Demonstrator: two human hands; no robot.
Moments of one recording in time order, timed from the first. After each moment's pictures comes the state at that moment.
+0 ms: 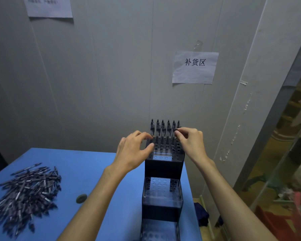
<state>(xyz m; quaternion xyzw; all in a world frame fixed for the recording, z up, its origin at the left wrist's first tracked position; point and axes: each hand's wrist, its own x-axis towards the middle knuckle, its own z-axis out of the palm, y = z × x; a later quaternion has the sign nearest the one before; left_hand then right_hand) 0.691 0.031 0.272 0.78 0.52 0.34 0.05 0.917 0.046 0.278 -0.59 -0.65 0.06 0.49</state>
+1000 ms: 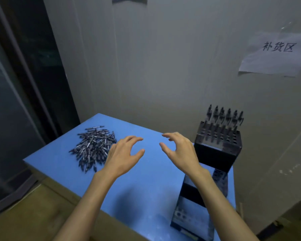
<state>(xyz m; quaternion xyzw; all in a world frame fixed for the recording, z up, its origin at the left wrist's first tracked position) 0.534 -0.078 0.206 0.65 0.71 0.27 0.07 0.753 -0.006 0.215 -0.43 -0.82 0.13 0.36</state>
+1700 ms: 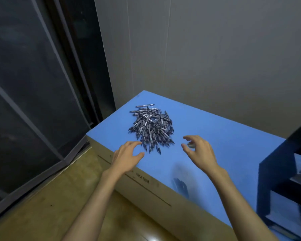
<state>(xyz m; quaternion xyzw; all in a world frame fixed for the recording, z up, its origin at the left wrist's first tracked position) 0.244 -0.167 0.092 0.55 0.78 0.21 0.19 0.512 -0.047 0.109 -0.49 -0.81 0.20 0.24</state>
